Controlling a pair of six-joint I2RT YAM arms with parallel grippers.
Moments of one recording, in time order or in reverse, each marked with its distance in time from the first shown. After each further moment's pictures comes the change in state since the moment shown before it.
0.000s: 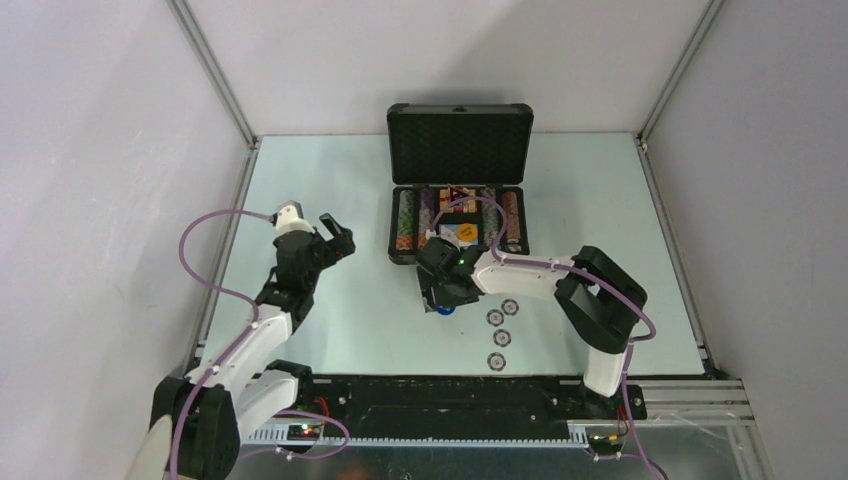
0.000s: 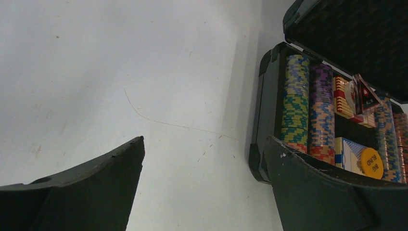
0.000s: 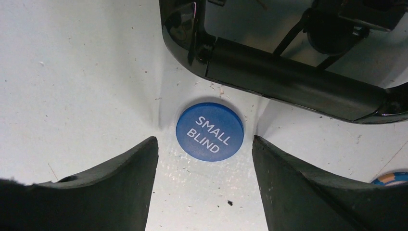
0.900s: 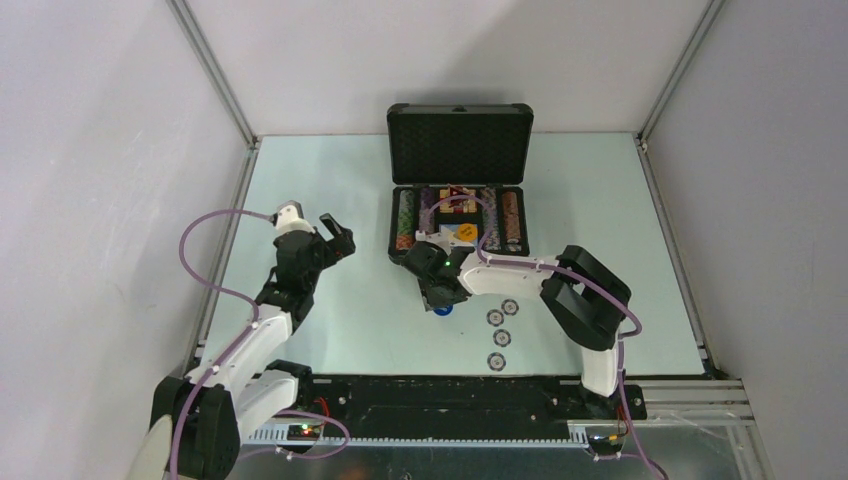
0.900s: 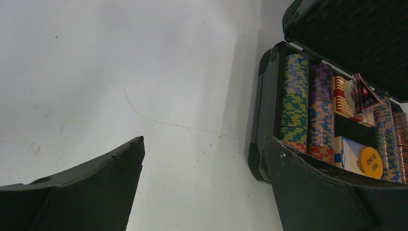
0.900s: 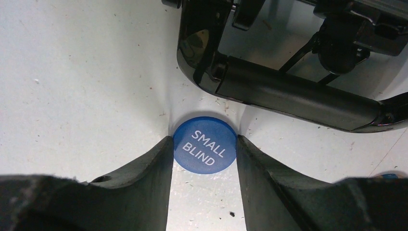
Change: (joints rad) left arm 0.000 0.001 0.000 0.000 0.004 0.001; right arm 0.047 0.077 0.085 -0.045 0.103 -0.006
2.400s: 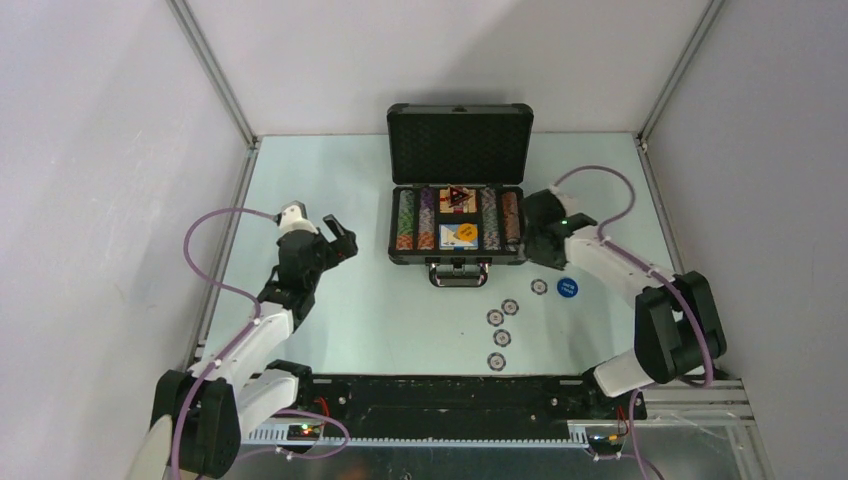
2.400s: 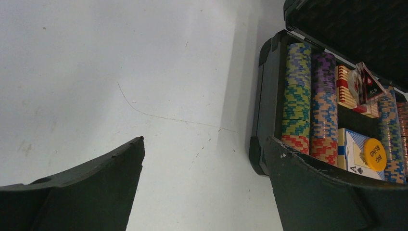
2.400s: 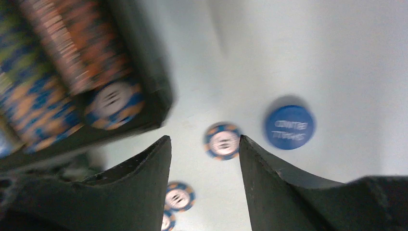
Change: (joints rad) left arm 0.000 0.028 0.000 0.002 0.027 0.007; right arm -0.533 -0.410 -0.245 -0.044 0.072 -0.043
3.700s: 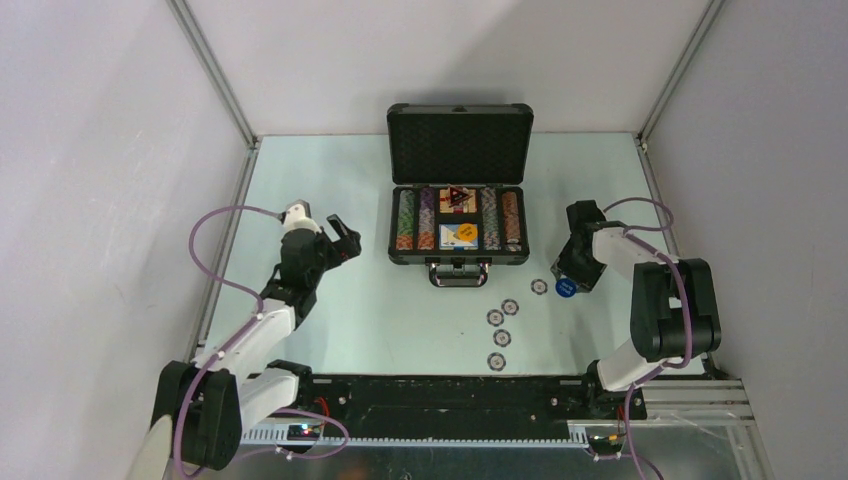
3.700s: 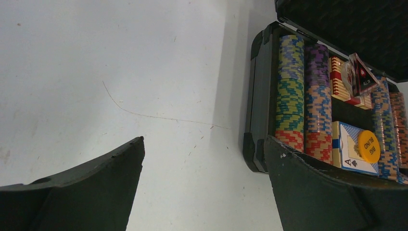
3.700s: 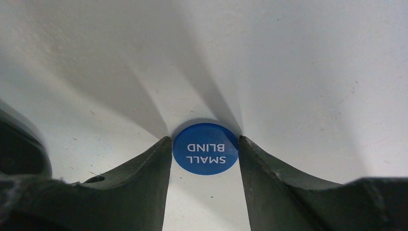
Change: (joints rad) left arm 0.000 0.040 0.000 0.036 0.051 0.000; right arm -0.393 0.076 -0.141 0.000 -0.138 0.069
